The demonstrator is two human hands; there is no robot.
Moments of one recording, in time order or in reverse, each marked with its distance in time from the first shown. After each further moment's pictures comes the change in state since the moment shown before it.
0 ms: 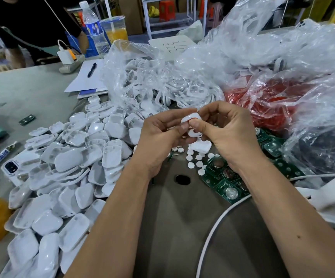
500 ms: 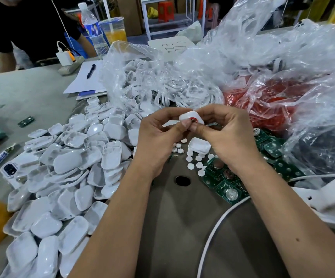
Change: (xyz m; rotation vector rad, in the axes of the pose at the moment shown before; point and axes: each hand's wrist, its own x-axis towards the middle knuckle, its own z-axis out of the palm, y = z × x) left_hand 0.002 -0.002 0.006 0.044 0.106 0.118; right_hand -0.001 -0.003 0.004 -0.121 0.002 -0.051
